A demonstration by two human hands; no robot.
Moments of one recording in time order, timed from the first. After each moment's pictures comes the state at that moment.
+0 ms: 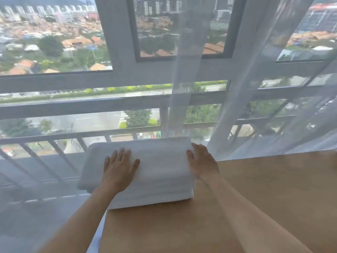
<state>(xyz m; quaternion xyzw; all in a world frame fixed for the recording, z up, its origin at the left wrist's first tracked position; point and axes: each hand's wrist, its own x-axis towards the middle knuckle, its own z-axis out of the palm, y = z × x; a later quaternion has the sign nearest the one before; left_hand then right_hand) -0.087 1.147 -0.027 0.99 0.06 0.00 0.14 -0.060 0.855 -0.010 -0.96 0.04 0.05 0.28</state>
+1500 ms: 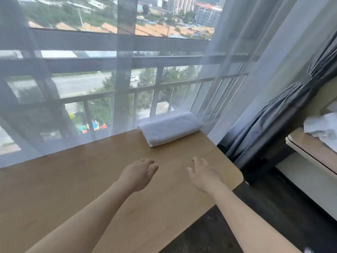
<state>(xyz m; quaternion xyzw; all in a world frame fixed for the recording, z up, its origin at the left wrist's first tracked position) -0.136 0.211 -0.065 0.92 -0.30 -0.17 0.20 -0.249 -0.003 -0.017 -0.95 0.24 0.12 0.13</state>
